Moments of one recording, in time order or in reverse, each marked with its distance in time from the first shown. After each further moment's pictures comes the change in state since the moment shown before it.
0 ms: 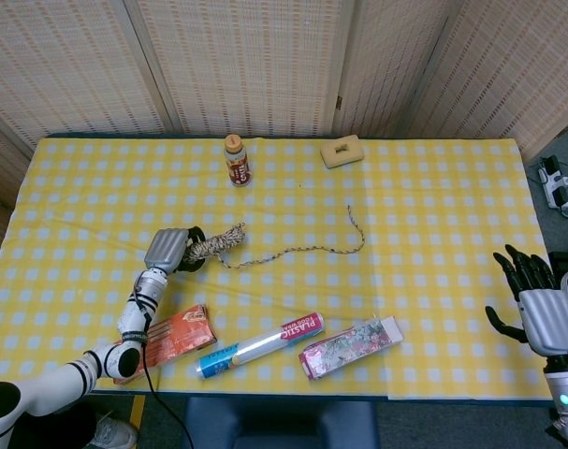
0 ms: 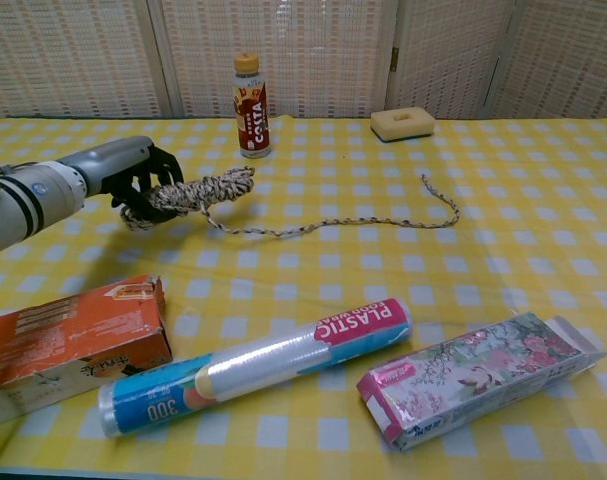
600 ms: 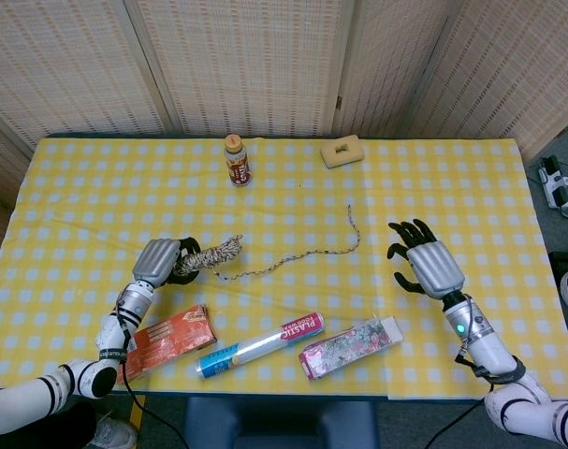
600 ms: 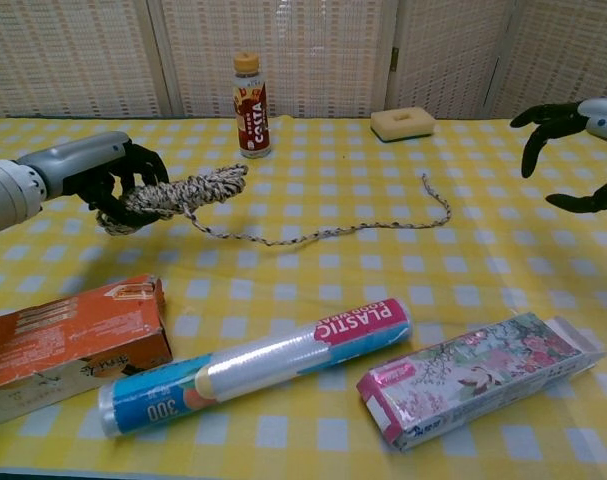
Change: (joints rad) left arm 0.076 0.130 0.050 -0.195 0.083 0.051 -0.055; right arm 0.358 -0.246 0.101 0.139 0.069 -0.395 -0.108
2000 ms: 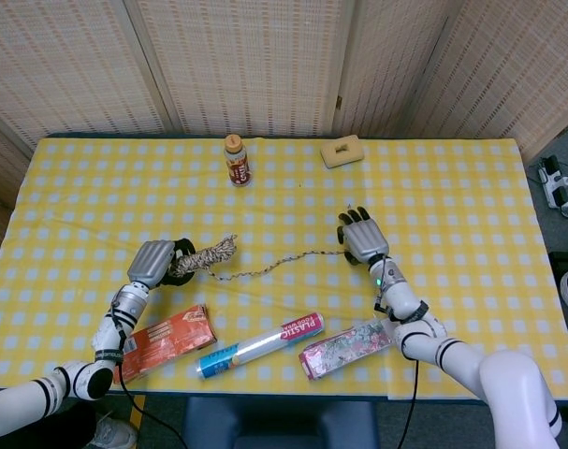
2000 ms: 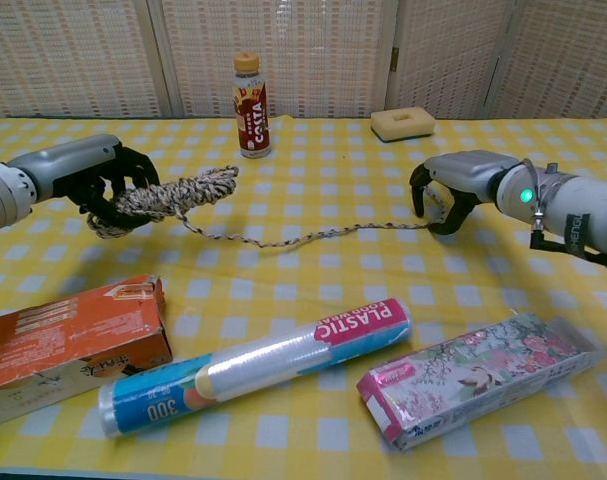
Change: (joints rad) left arm 0.014 0.013 -0.004 -0.008 -0.019 -0.016 -0.004; right arm 0.370 -0.462 0.053 0.636 0.276 -0.356 -0.130
